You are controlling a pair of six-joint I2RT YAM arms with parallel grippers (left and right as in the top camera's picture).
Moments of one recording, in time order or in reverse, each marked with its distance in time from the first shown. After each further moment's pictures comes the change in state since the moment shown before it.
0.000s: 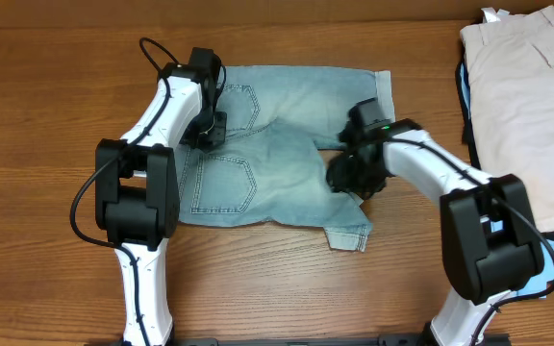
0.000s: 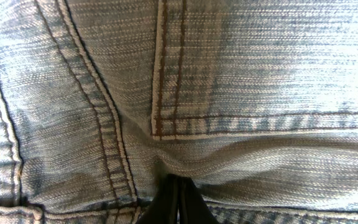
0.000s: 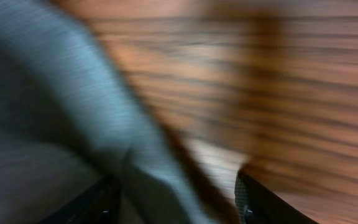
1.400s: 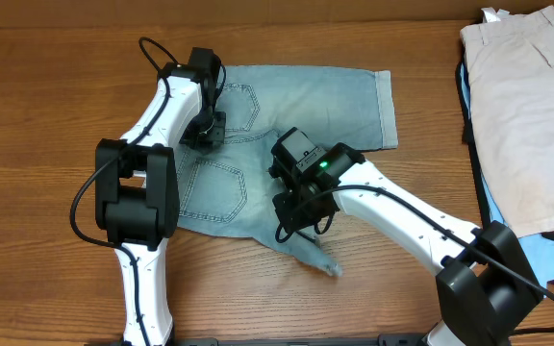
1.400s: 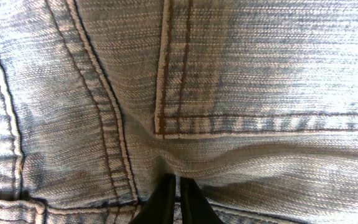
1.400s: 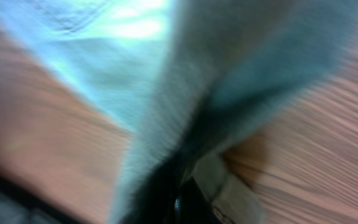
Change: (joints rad) left arm 0.000 0.000 0.000 0.000 -0.010 -0.004; right arm 0.375 -0.153 0.076 -0.207 -0.018 0.088
